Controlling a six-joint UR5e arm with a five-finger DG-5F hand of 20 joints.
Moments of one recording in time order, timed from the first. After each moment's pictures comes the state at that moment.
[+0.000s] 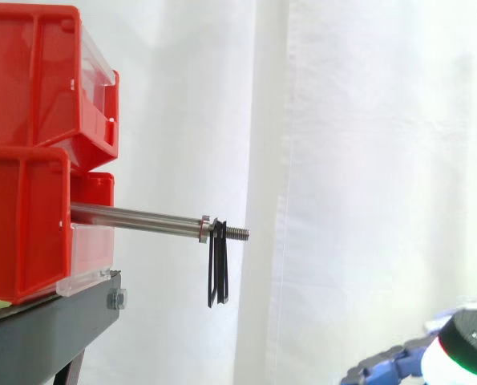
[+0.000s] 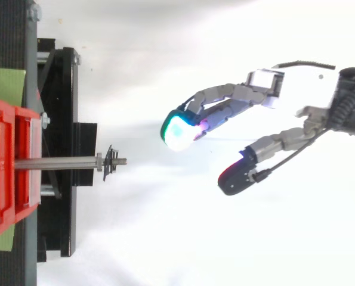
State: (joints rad) arm 0.12 -2.25 -1.56 -2.57 -1.36 -0.13
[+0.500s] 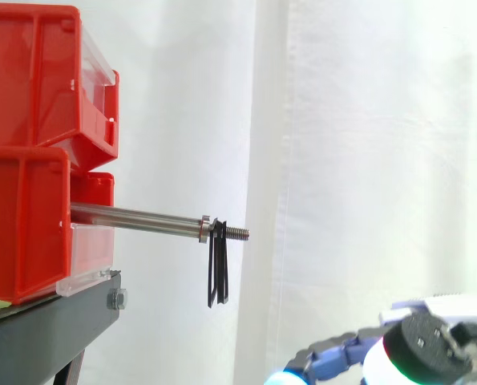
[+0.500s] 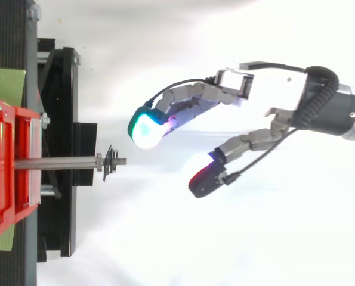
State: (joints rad) arm 0.11 -2.33 -1.48 -2.46 -1.38 -0.26
